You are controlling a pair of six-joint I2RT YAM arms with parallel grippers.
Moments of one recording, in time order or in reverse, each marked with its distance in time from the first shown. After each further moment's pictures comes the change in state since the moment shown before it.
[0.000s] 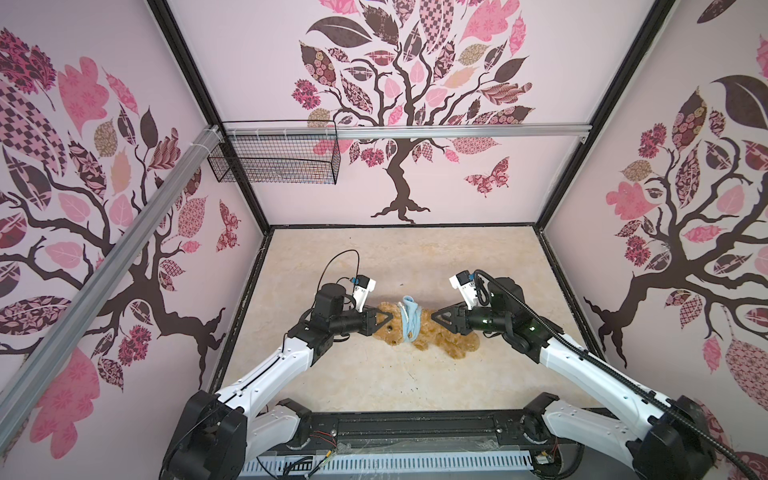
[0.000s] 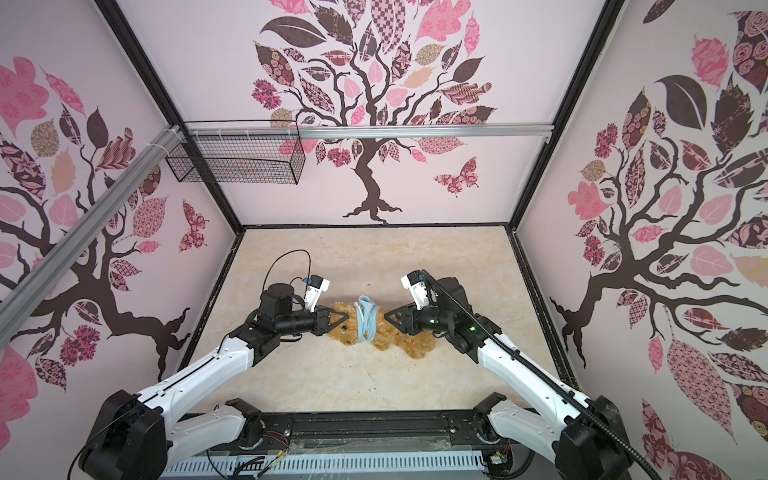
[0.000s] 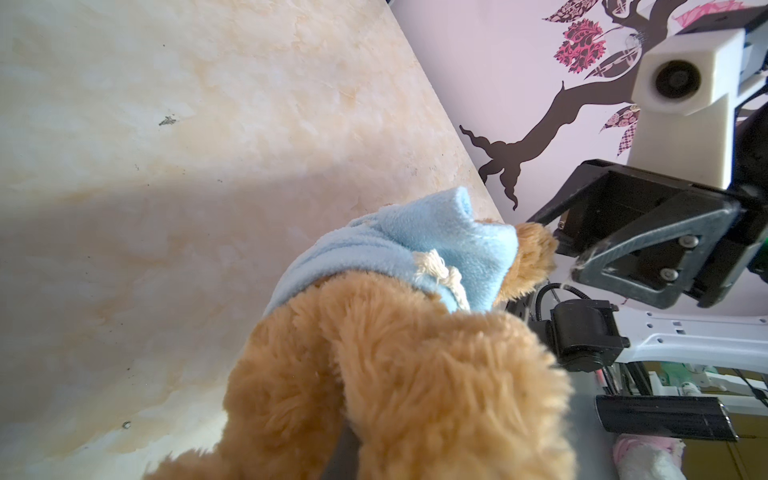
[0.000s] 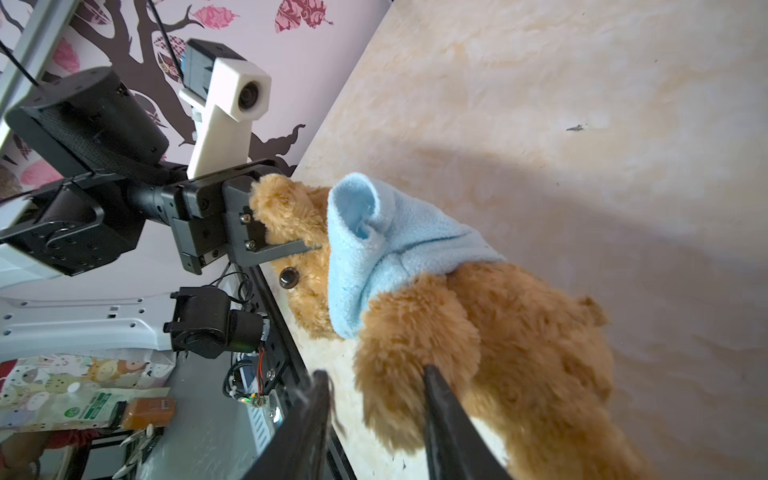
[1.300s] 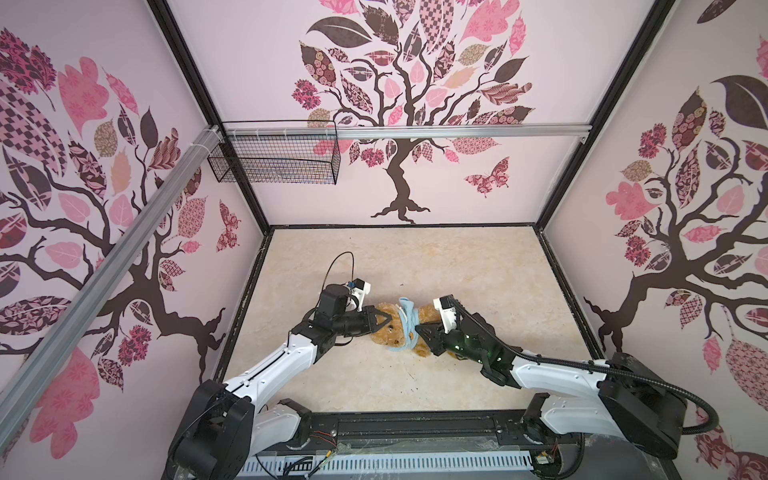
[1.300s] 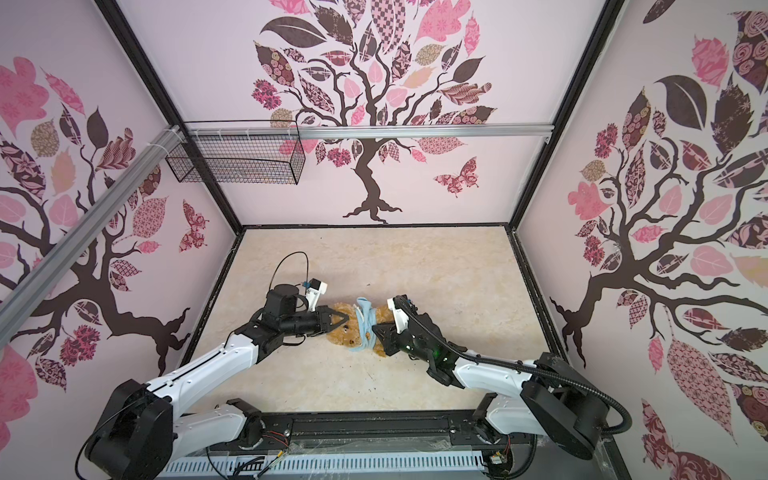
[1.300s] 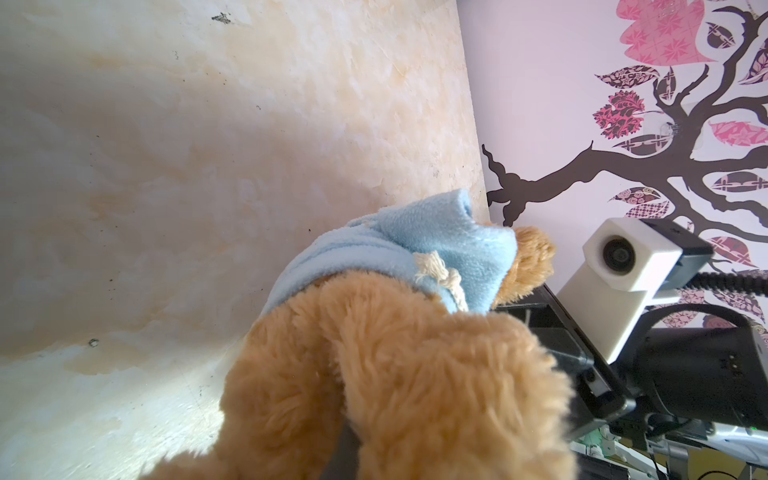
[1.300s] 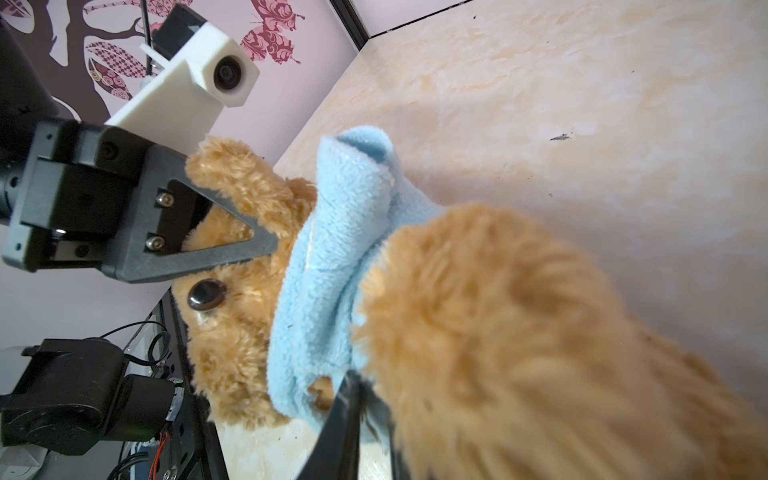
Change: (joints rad) left arm -0.002 0.056 0.000 -0.025 -0.024 -0.294; right arm 0.293 0.219 -0.312 0.726 0.461 0.114
